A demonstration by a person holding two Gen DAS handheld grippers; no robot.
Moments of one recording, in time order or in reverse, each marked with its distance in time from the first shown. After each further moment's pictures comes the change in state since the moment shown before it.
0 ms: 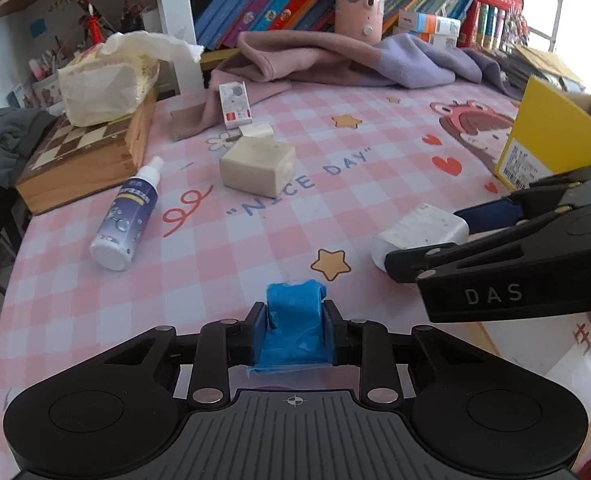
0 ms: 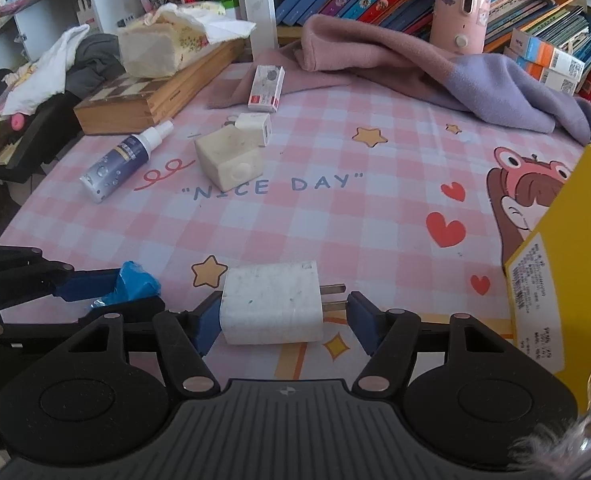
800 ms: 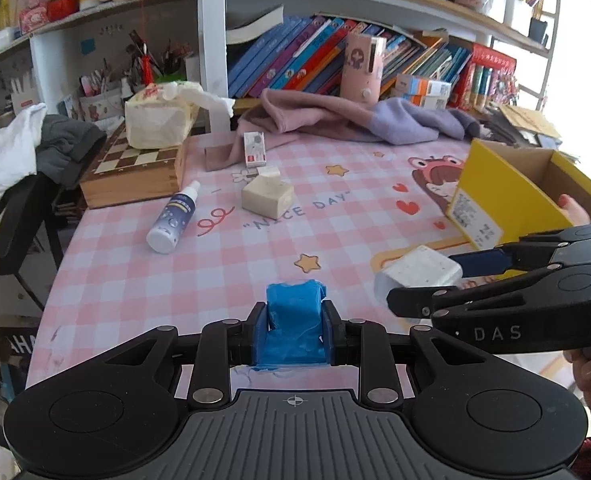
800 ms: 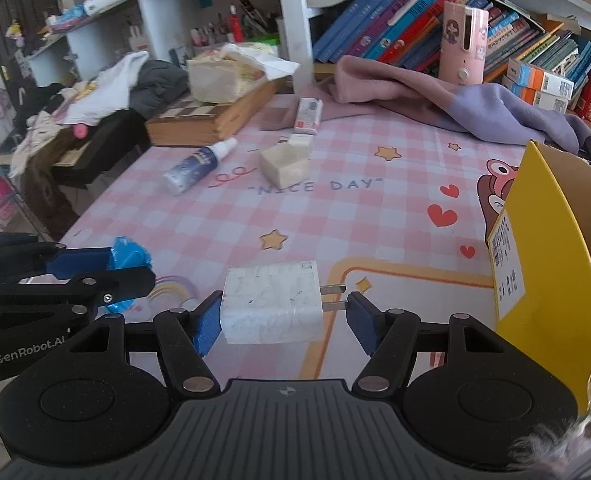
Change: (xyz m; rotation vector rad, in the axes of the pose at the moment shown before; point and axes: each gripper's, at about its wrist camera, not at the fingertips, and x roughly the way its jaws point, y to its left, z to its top) left arm -0.108 -0.016 -0.035 -0.091 -0.122 0.004; right arm -0.092 0.019 -0.048 -0.028 -0.090 0.096
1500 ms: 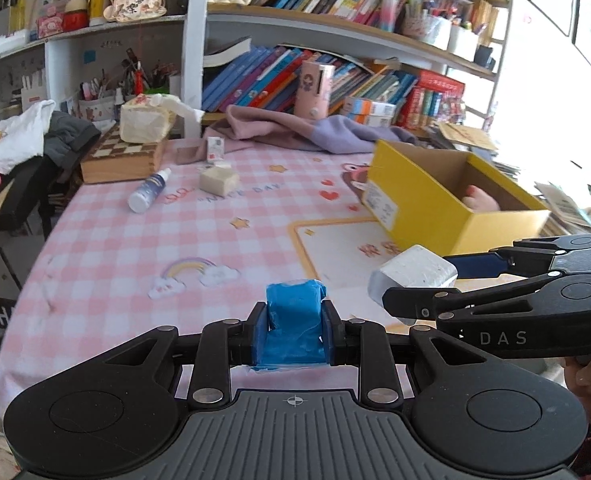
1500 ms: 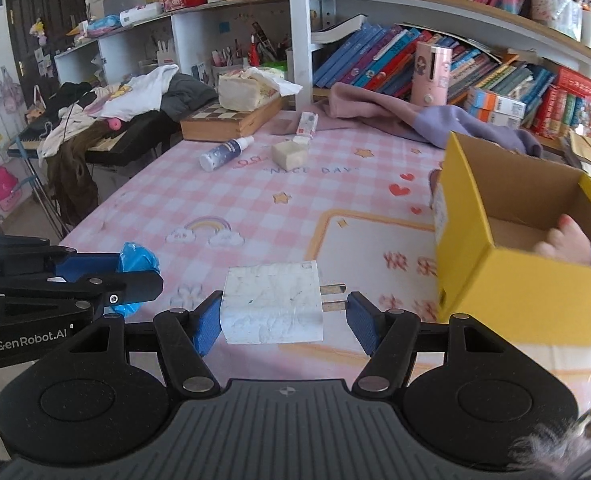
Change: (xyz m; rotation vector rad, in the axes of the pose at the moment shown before) left arm -0.103 -0.060 -0.078 -0.041 -0.083 -0.090; right arm -0.133 0.022 -0.096 -0.050 -0.082 -0.060
